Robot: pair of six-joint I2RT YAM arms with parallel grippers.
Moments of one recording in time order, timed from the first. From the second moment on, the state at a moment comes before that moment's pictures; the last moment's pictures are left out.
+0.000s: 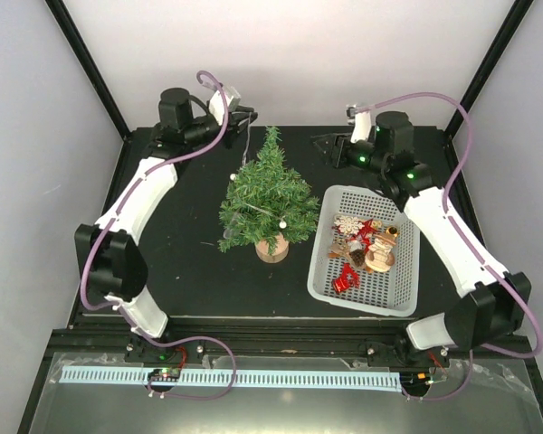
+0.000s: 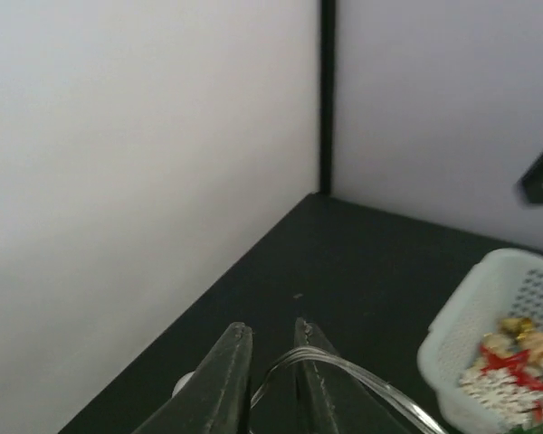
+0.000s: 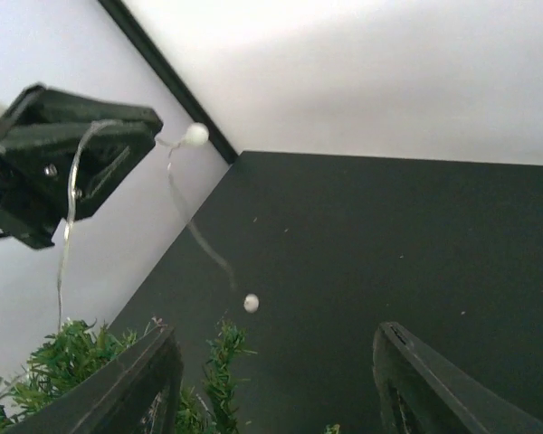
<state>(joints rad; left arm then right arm) -0.22 1.66 1.54 -0.03 0.71 0.21 0.36 1.39 1.38 -0.31 -0.41 0.39</state>
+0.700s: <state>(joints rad) -0.20 1.95 1.73 0.42 1.26 -0.52 0.35 1.58 1.41 -0.11 -0.69 0.33</state>
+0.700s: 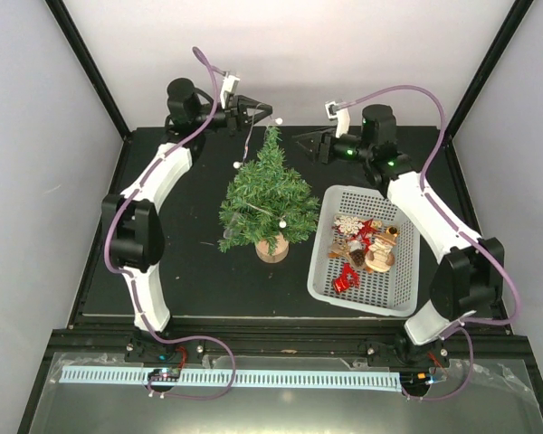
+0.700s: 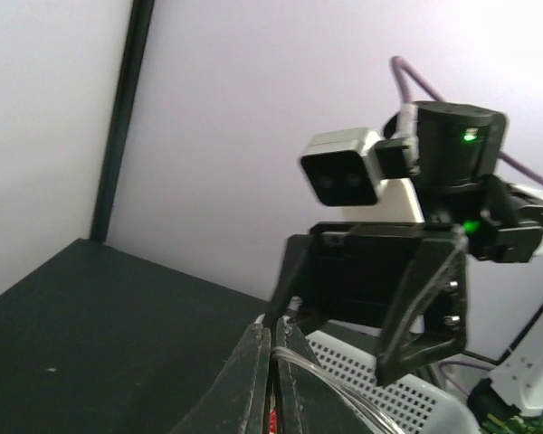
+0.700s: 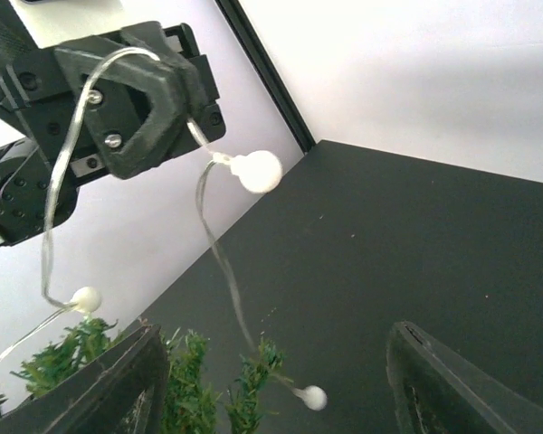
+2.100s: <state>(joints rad) -0.33 2.03 1.83 0.58 1.40 -0.79 0.38 1.72 1.28 0.36 -0.77 0.60</state>
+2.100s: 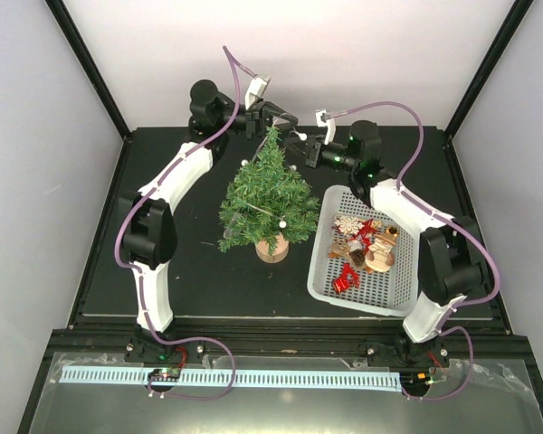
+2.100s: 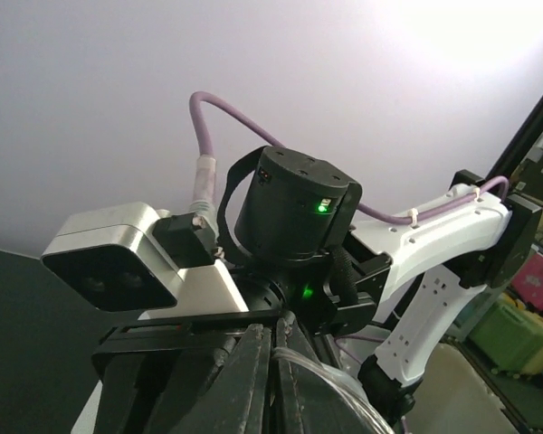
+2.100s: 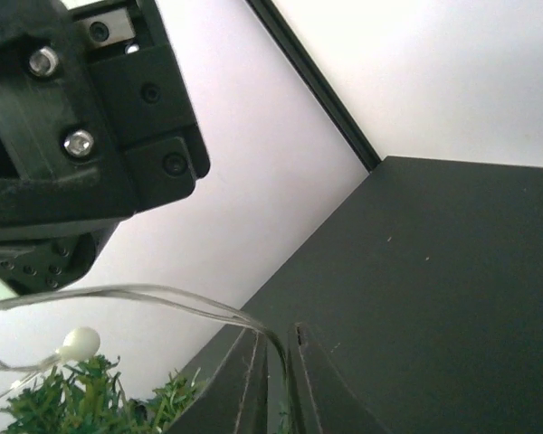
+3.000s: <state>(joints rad) -0.20 2.01 1.84 0.07 1.20 -0.34 0.38 1.36 1.24 0.03 -0.43 0.38</state>
